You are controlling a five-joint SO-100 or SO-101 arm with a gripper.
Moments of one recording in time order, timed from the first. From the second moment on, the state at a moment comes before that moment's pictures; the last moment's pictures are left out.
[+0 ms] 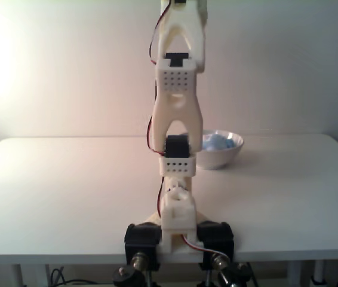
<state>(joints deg) 2.3 114.5 60.6 85.2 72.8</state>
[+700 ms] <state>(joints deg) -4.2 144.6 75.1 90.9 72.9</state>
